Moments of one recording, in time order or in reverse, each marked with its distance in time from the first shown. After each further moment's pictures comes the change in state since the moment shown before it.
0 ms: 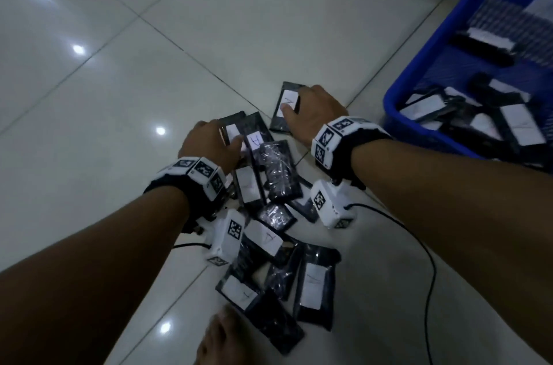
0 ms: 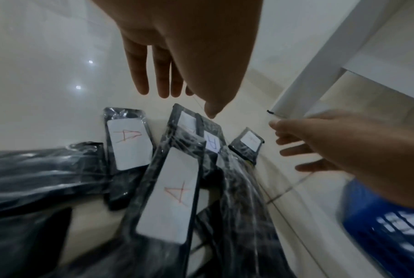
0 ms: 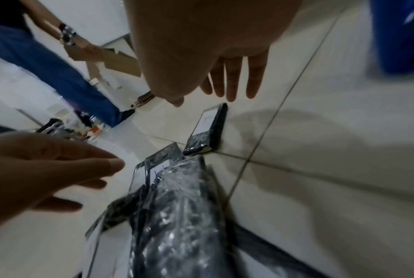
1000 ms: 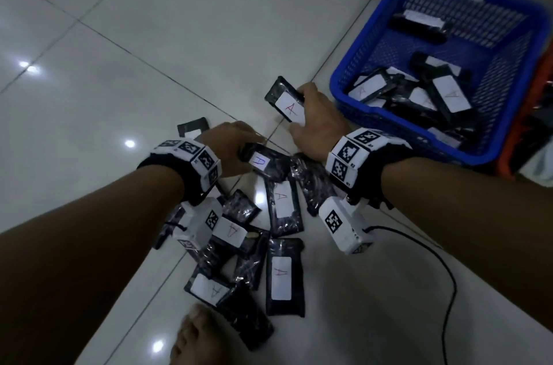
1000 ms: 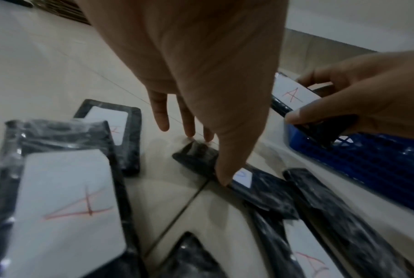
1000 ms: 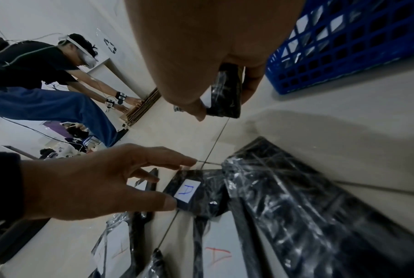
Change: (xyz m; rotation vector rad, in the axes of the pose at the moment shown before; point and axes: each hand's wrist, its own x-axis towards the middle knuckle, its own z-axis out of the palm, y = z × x) left_hand 0.006 0.060 0.028 0.309 -0.419 0.680; right_hand -0.066 0.052 -0.038 0.208 -0.010 0.102
